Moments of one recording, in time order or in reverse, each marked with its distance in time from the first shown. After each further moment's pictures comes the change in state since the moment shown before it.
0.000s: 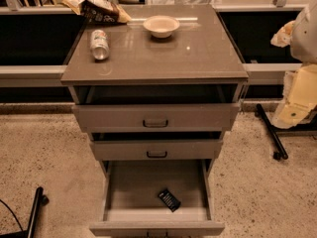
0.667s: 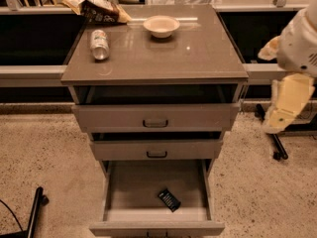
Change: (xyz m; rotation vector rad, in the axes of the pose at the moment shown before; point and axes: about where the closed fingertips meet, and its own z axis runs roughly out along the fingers) arm -0.002 0.001 0.029 -0.078 -0.032 -0.004
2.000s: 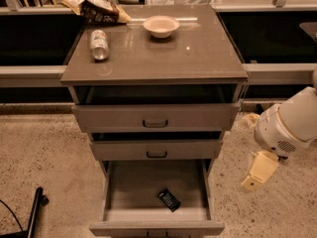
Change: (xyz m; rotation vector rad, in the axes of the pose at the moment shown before) arm 0.031 0.065 0.148 -0.137 -0.192 0.096
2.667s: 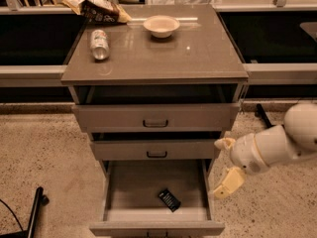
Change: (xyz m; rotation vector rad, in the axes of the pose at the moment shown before) arm 0.004 -0.005 0.106 -0.139 -0.279 0.112
